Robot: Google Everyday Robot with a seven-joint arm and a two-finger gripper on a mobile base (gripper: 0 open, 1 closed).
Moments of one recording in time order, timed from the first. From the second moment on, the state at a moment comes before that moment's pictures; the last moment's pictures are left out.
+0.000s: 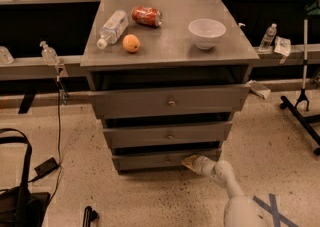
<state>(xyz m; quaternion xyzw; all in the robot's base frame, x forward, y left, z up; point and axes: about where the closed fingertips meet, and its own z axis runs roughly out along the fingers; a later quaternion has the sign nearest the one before) 0.754 -0.177 0.137 -0.49 0.72 0.06 0.49</state>
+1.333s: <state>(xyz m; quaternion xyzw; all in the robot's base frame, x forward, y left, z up) 0.753 -0.177 0.137 -0.49 0.72 0.06 0.49</state>
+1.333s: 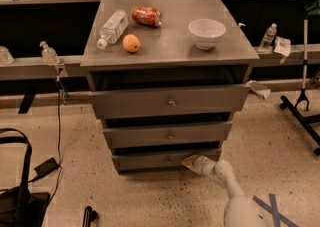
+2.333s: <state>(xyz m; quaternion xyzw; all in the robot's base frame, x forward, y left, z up) 0.741 -0.175 0.144 -0.49 0.72 0.09 0.49</state>
